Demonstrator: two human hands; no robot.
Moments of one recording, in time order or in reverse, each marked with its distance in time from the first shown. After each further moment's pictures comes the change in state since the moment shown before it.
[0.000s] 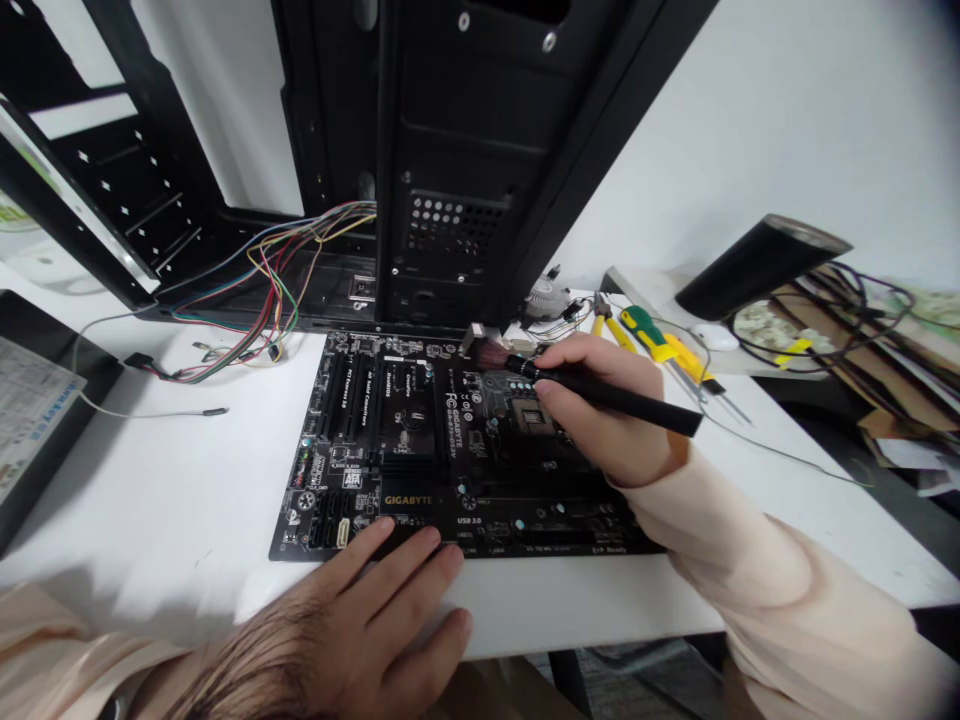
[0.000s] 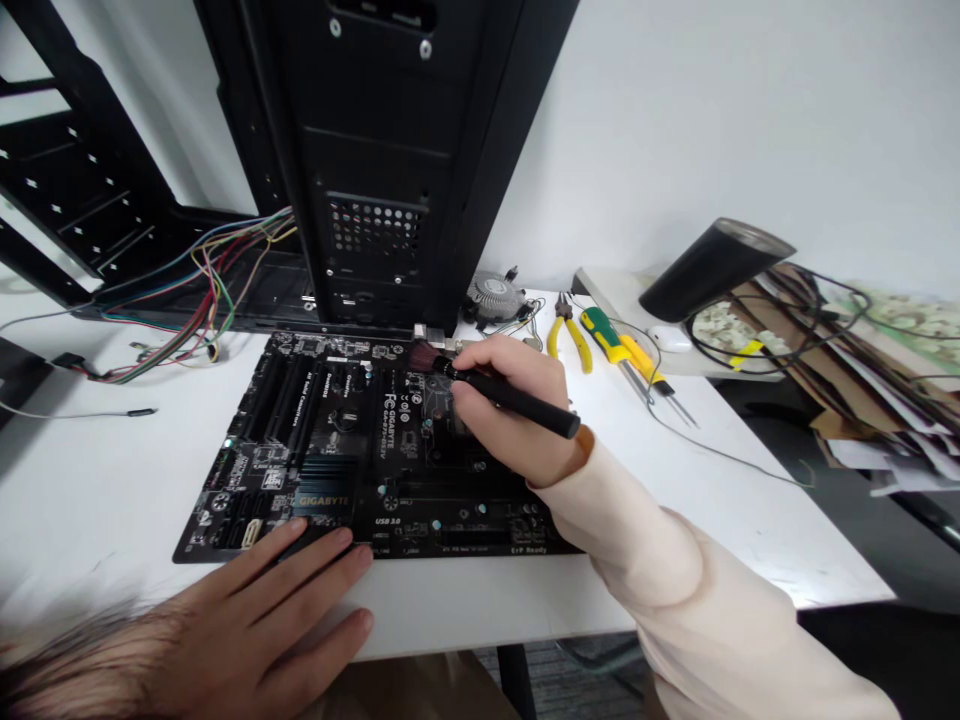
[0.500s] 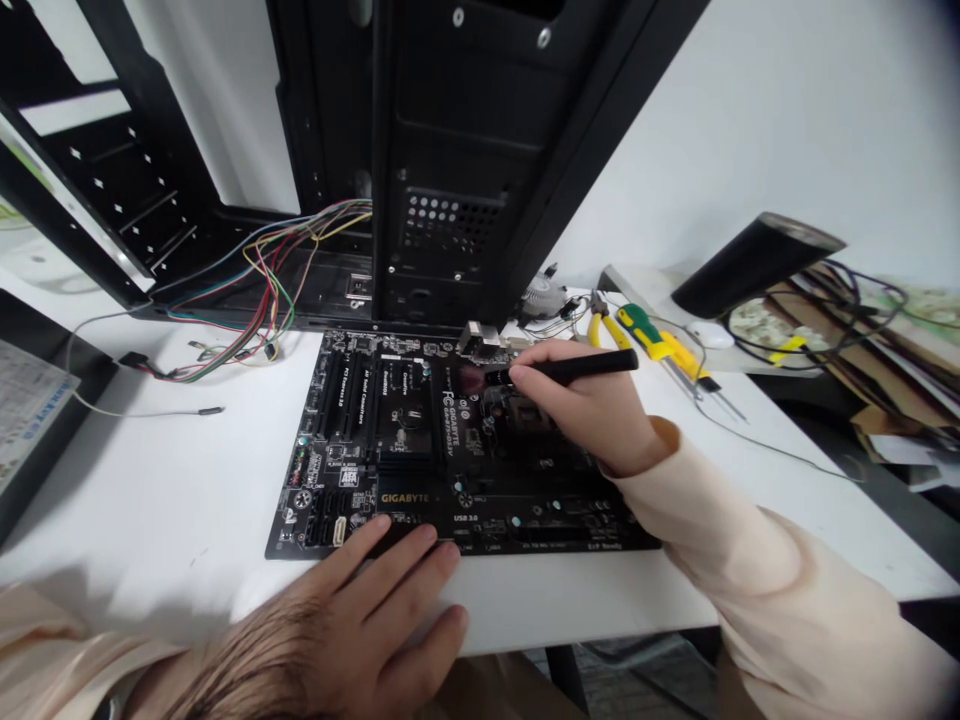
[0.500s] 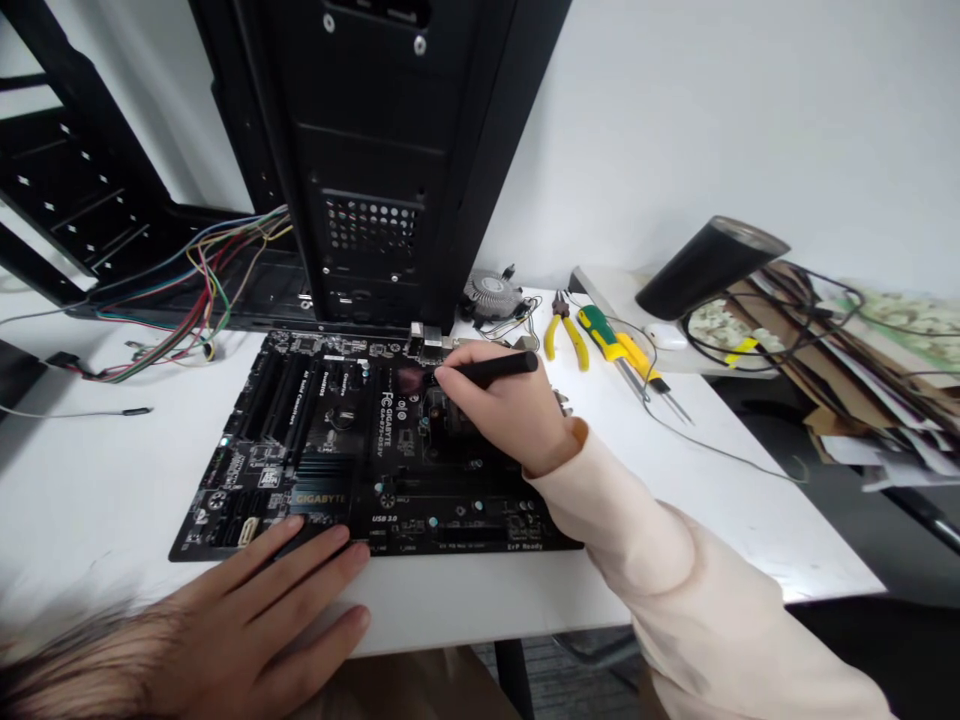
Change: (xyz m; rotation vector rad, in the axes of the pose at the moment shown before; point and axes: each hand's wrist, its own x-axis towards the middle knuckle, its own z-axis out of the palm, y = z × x) left_hand -0.002 -0.003 0.008 0.025 0.069 0.043; right_hand 0.009 0.009 0.008 -0.027 -0.102 0.192
